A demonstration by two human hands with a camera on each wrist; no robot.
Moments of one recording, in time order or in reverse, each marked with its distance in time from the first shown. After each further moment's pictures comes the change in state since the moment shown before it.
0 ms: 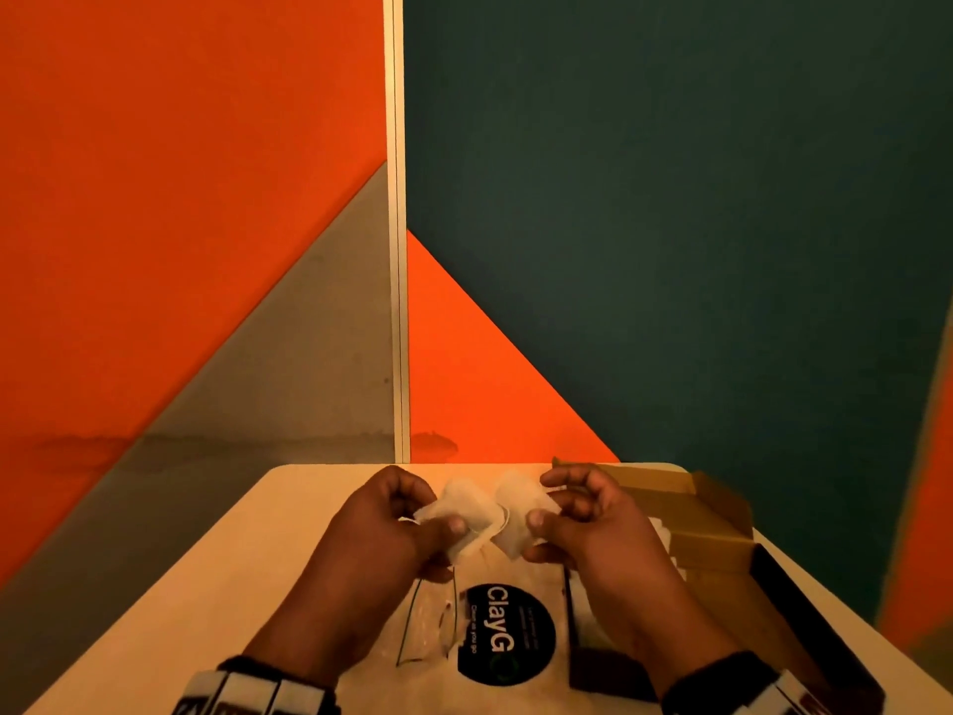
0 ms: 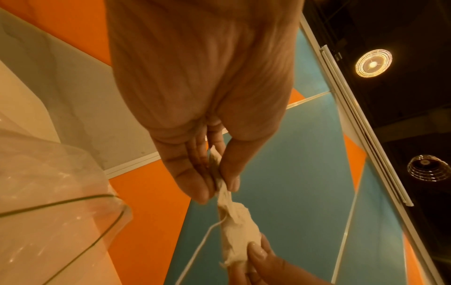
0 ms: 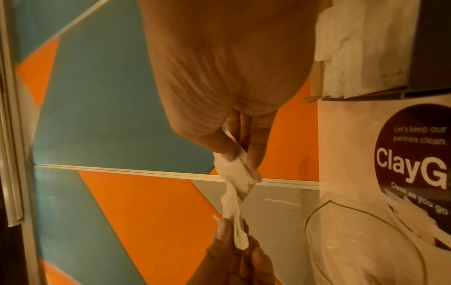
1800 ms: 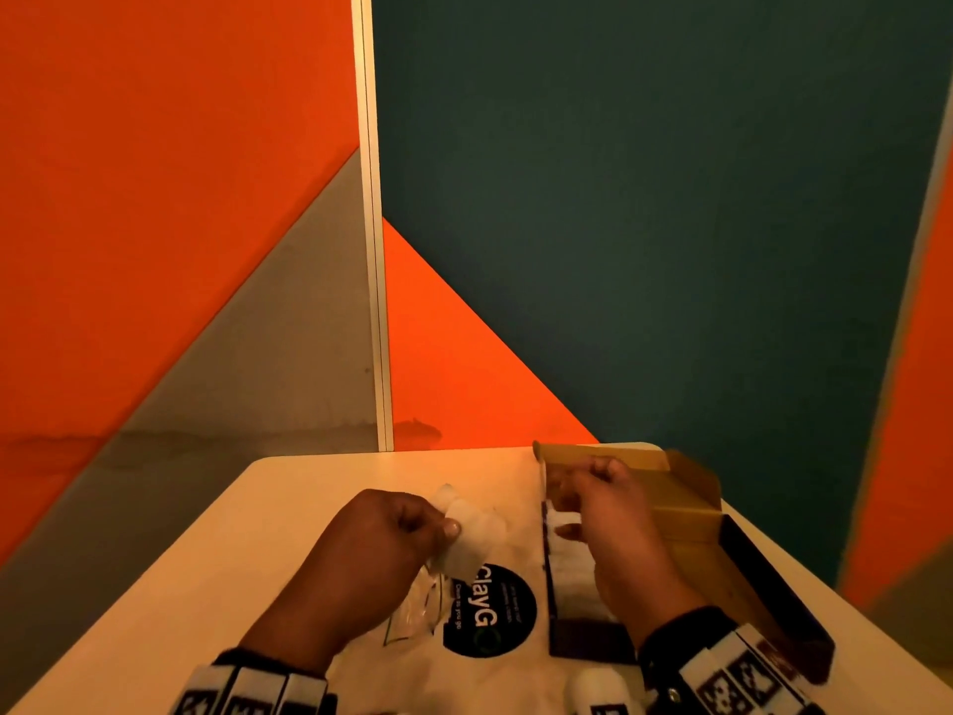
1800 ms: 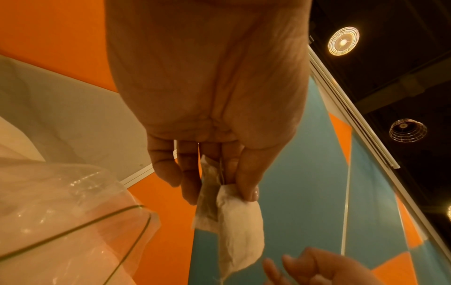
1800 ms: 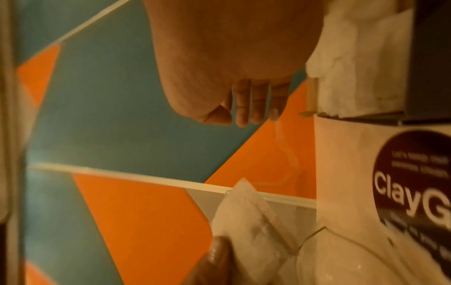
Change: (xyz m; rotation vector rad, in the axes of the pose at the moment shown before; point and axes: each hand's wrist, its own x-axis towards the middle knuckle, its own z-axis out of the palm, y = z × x) left_hand -0.001 -0.005 0.002 0.472 -0.143 0.111; right_hand 0.010 0.004 -0.015 -0.046 0.336 0.081
